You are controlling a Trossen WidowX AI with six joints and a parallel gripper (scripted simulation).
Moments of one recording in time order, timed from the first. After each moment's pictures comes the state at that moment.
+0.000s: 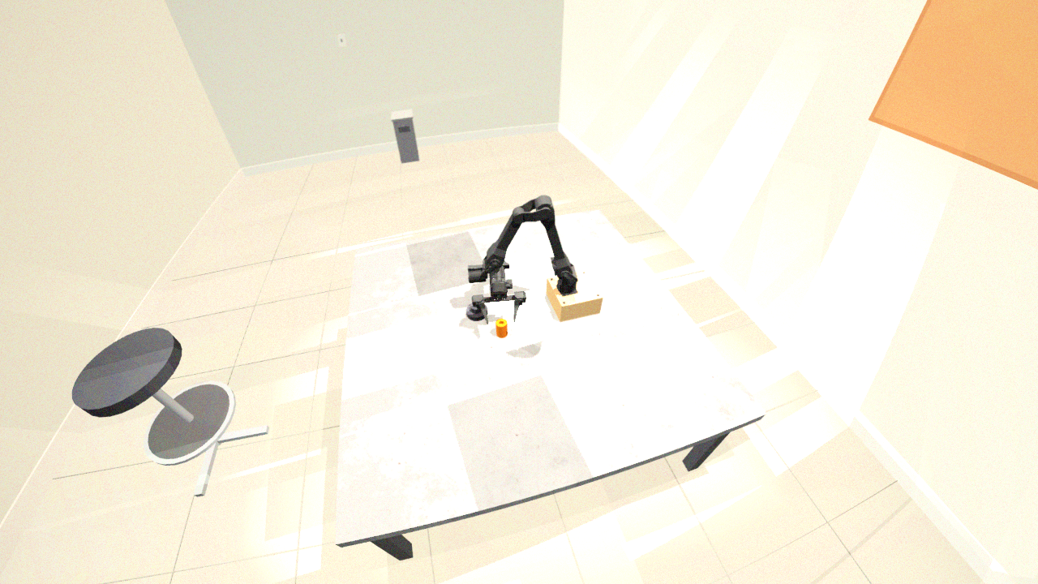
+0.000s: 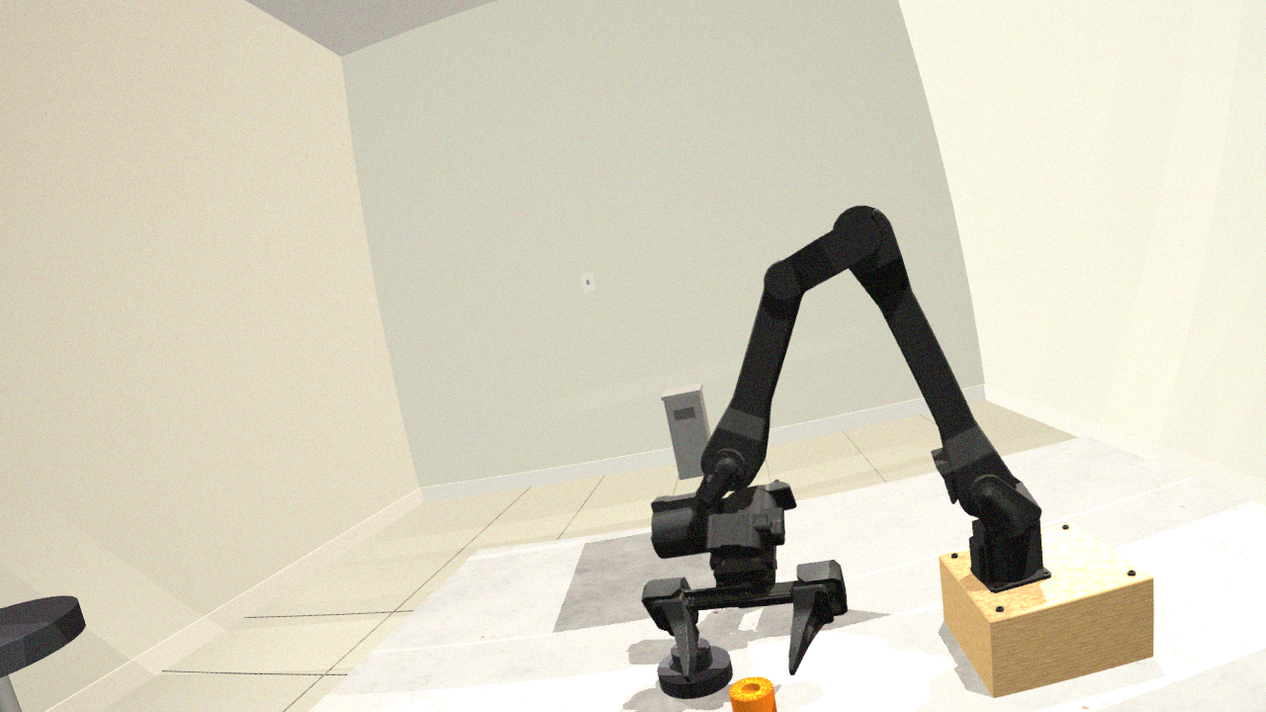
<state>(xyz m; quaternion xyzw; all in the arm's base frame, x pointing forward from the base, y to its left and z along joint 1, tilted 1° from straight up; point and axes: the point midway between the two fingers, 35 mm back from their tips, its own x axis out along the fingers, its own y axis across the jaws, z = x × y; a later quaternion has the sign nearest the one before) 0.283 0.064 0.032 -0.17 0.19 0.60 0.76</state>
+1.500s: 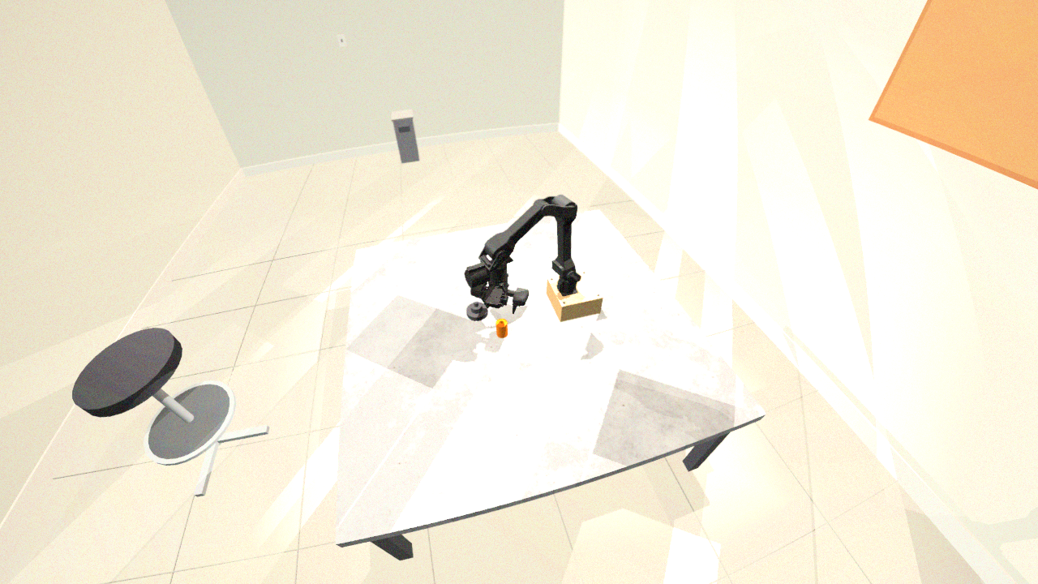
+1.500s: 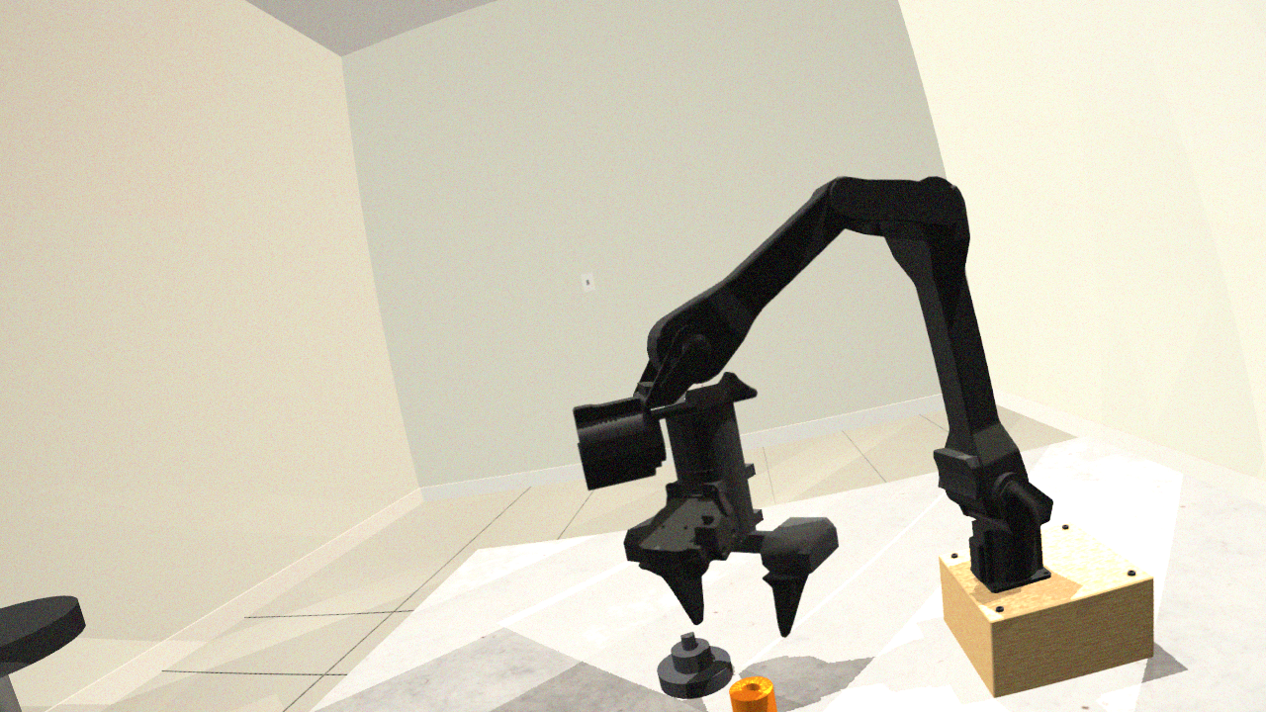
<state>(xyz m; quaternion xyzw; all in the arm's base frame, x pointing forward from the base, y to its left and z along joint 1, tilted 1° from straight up) 0.280 0.068 0.084 -0.33 0.61 0.33 0.64</state>
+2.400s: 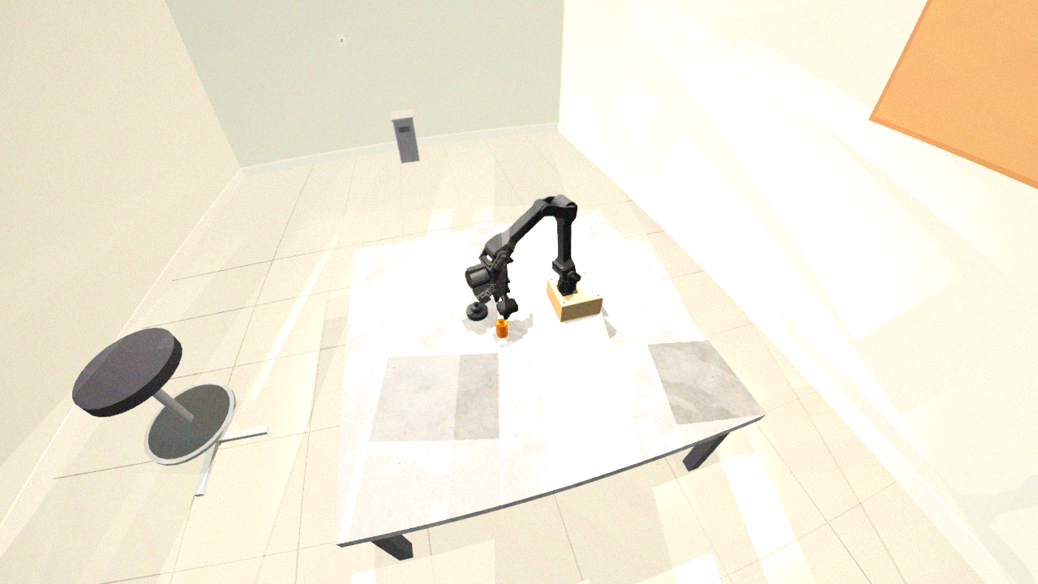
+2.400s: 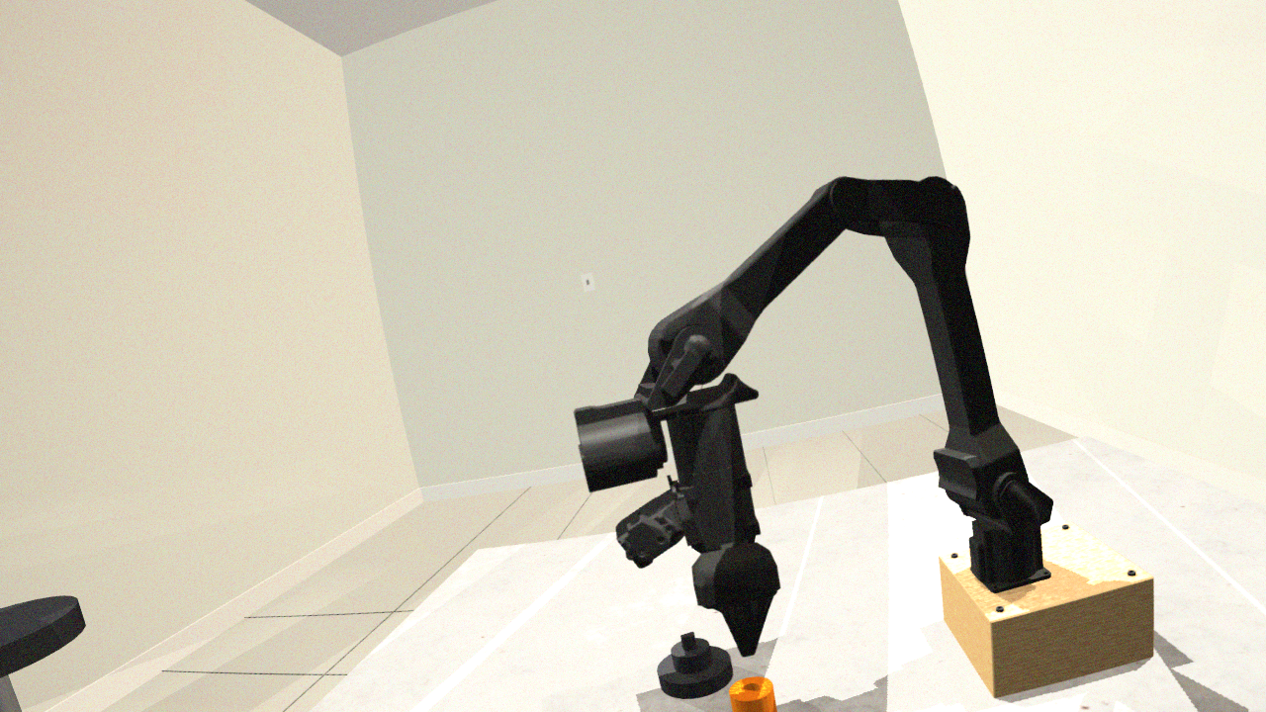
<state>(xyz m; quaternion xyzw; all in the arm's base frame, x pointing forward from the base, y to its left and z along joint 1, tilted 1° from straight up) 0.279 0.068 0.083 -0.02 0.69 0.03 0.72</state>
